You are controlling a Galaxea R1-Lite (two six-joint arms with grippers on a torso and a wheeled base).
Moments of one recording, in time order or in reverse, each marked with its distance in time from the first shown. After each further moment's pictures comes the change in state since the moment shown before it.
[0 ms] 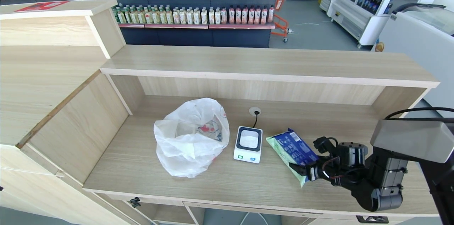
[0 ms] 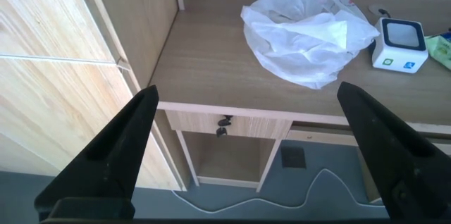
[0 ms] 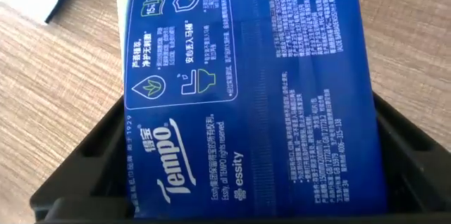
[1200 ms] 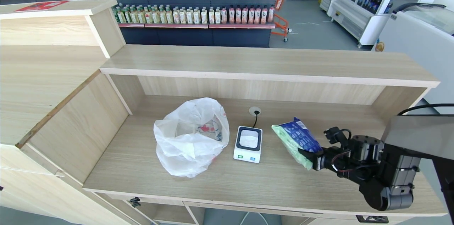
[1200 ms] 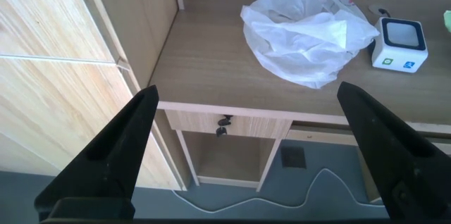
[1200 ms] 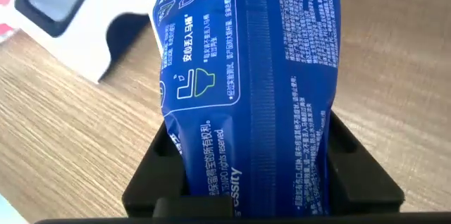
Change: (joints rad) left arm 0.000 0.000 0.000 0.000 0.000 0.000; right arm -0.022 -0.086 0.054 -0.168 0.089 0.096
